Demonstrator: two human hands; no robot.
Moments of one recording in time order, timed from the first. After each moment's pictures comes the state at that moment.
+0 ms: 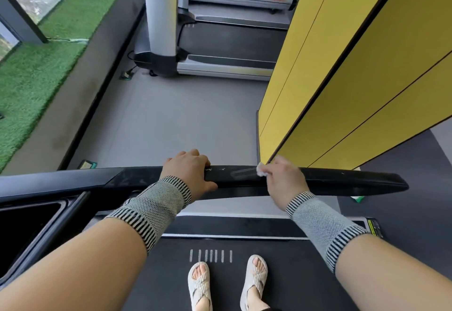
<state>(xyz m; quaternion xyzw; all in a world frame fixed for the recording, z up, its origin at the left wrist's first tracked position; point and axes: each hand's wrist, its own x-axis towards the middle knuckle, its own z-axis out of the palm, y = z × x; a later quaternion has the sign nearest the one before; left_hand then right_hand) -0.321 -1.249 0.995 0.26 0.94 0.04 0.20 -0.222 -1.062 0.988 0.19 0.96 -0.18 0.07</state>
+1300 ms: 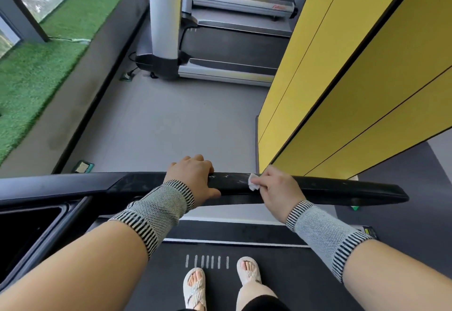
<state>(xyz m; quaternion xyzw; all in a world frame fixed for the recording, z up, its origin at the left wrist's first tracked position) -0.326 -1.249 0.994 0.28 0.94 0.05 0.22 -0.225 -1.065 0.984 0.08 0.97 -0.21 0.06</state>
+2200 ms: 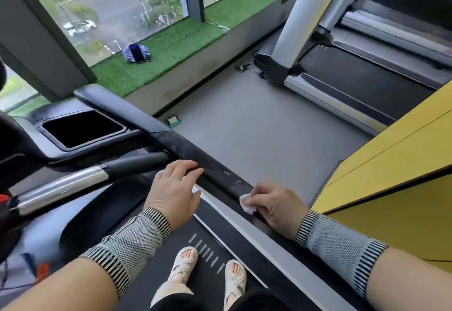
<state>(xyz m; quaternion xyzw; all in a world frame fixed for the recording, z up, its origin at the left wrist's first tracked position) -0.222 -1.262 0.968 0.01 0.99 0.09 -0.07 -0.290 -1.015 0.956 -0.42 0.85 -0.31 0.05</state>
